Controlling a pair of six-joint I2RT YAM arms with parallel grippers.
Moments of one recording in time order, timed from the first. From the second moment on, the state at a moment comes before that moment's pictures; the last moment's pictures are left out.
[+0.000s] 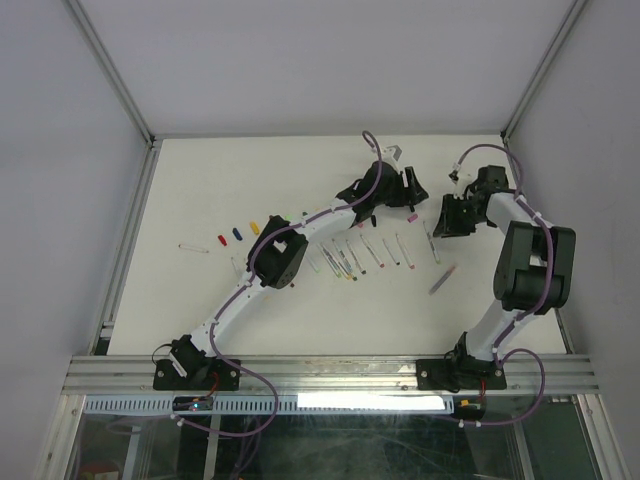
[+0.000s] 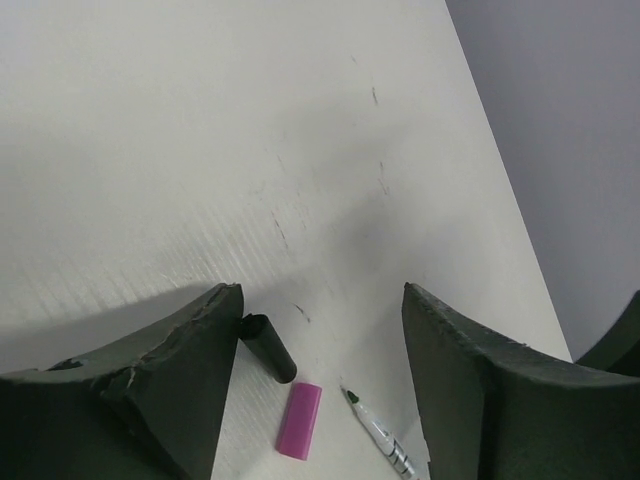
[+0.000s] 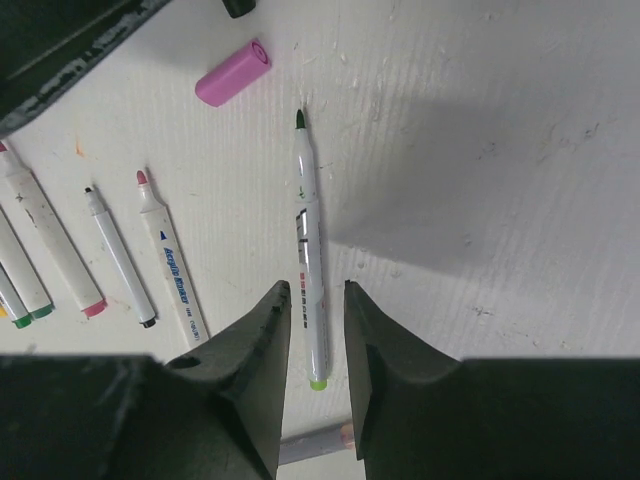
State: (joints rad) left arm -0.80 2.76 2.36 0.09 0.15 -0.78; right arm -0.15 1.75 1.13 -0.57 -0.43 -0.15
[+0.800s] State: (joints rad) left arm -0.81 1.90 1.33 0.49 0.01 -0.43; right arm -0.19 1.16 0.95 -0.61 -0.91 -0.73
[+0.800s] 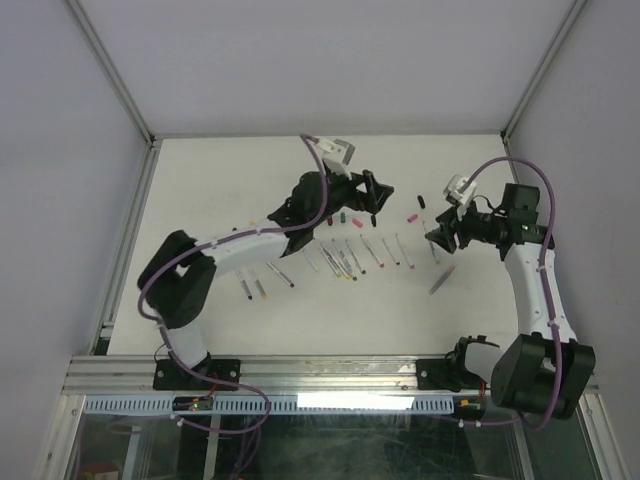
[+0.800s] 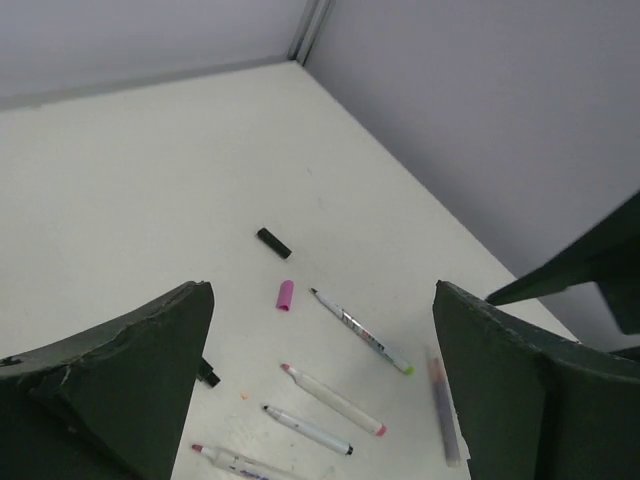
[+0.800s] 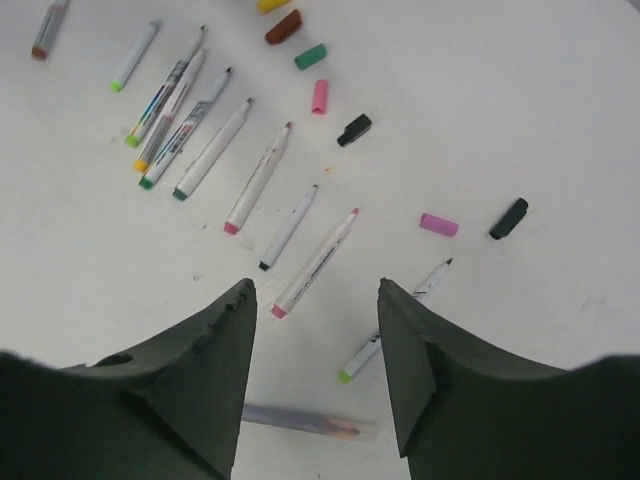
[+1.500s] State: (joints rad) left arm -0.72 0.86 0.19 0.80 0.02 -0.56; right arm -0.17 1.31 0.89 -0.84 -0.45 -0.54
